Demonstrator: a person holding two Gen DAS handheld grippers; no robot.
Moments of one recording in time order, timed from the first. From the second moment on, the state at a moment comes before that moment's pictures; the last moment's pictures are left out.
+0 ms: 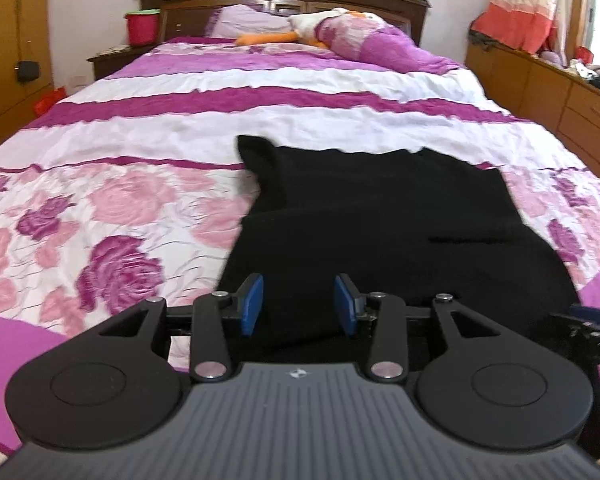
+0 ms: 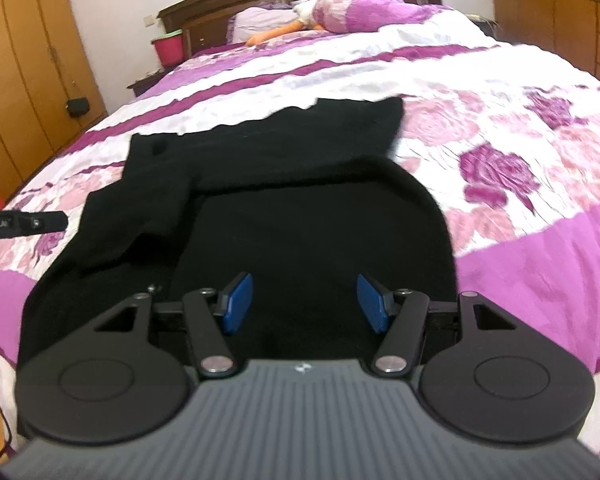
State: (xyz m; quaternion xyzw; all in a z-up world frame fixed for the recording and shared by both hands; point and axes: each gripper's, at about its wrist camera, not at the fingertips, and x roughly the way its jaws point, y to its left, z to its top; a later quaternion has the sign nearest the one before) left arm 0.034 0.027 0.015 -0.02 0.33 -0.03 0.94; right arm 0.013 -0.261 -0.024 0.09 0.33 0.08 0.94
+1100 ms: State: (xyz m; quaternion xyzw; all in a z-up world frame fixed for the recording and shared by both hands) left arm 0.034 0.072 -0.057 -0.02 0.36 0.01 0.93; right arm 0.100 -0.071 -0.014 -0.01 0.34 0.29 0.89
